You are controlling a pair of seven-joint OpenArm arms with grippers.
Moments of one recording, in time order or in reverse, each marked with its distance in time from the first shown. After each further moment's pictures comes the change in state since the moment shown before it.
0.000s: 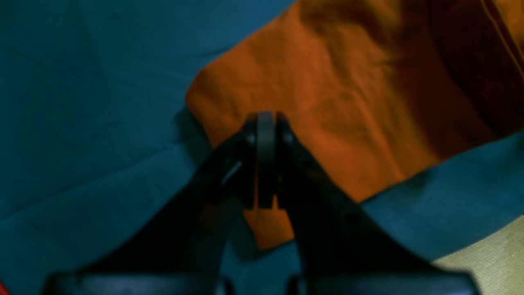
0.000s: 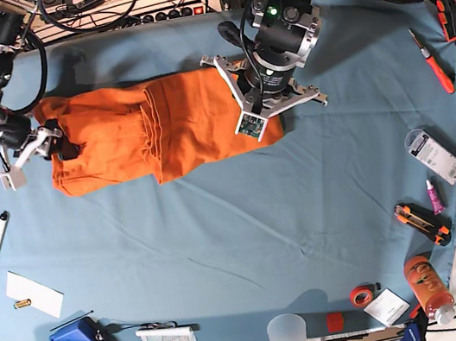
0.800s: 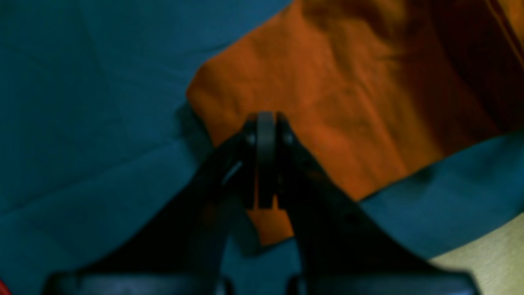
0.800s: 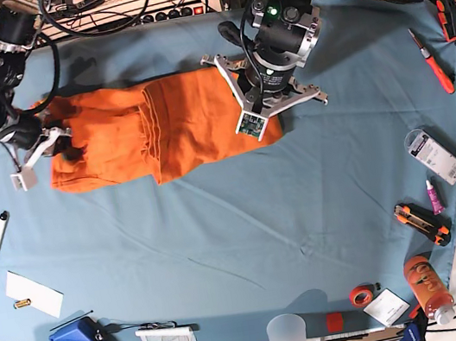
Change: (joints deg) left arm 0.0 0.0 0.0 0.0 0.0 0.0 1.3; right arm 0.5 -1.0 -0.2 1.3 -5.8 0.2 1.4
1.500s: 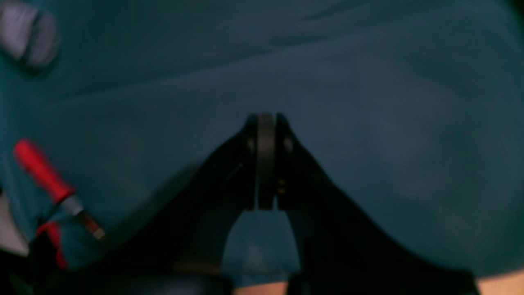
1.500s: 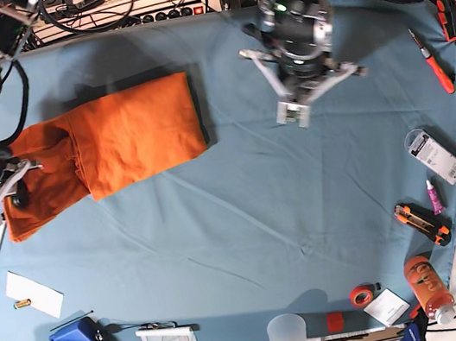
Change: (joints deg) left arm 4.0 0.0 -9.7 0.2 11.2 4.7 6.9; right arm 2.3 0.6 0.9 25.3 -15.1 -3.0 -0.7
